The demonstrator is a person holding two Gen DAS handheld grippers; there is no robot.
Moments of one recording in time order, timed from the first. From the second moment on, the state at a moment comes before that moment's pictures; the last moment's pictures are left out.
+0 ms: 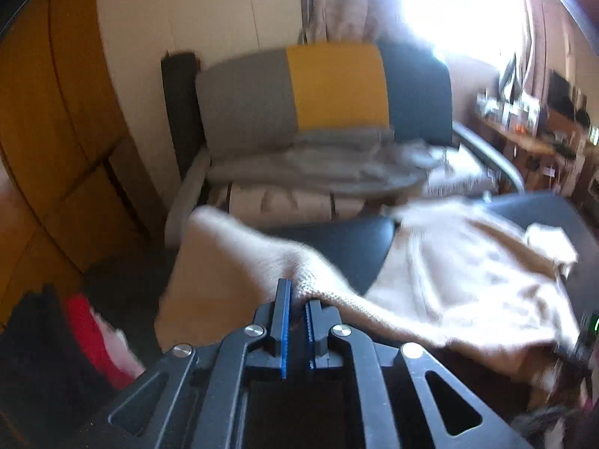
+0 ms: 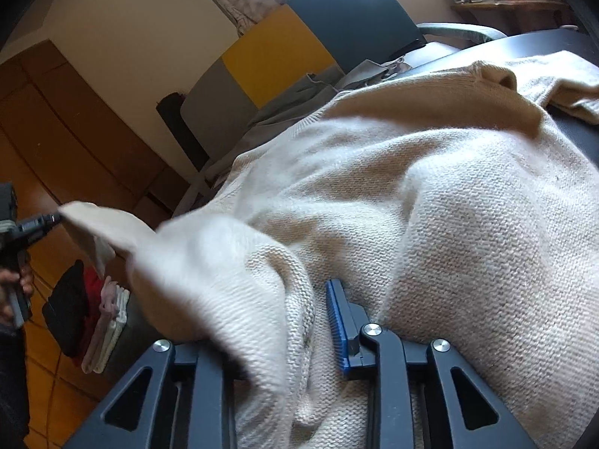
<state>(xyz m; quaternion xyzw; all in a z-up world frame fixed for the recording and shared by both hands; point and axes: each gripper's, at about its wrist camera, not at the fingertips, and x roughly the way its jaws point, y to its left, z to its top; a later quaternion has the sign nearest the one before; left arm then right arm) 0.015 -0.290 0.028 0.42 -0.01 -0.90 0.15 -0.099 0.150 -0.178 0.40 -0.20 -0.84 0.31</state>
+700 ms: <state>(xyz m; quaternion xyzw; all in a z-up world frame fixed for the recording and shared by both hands) 0.171 -0.427 -0.139 0.43 0.30 -0.80 0.31 -0.099 0.141 -0.178 0.40 -0.18 -0.85 0.30</state>
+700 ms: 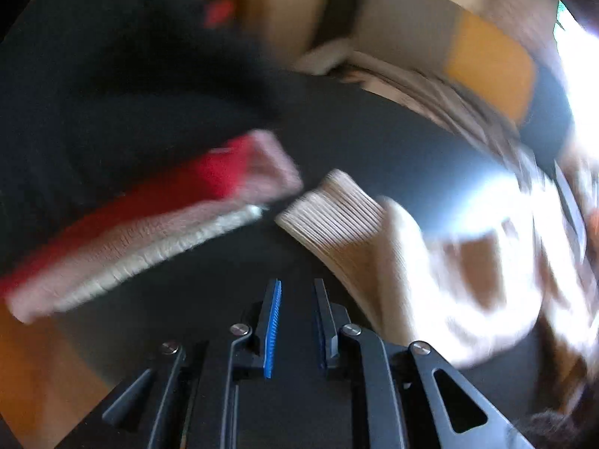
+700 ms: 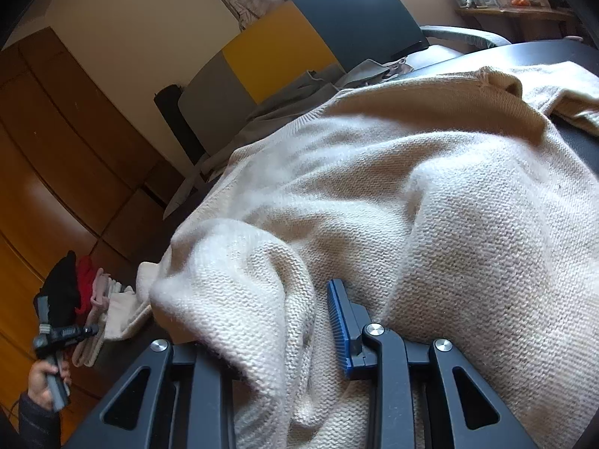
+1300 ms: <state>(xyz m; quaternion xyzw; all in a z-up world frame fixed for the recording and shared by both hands) 0.112 -0.420 -0.181 0.46 0.15 -0.80 0.36 -0.096 0.138 -0.176 0.40 -0.16 -0.86 0.29</state>
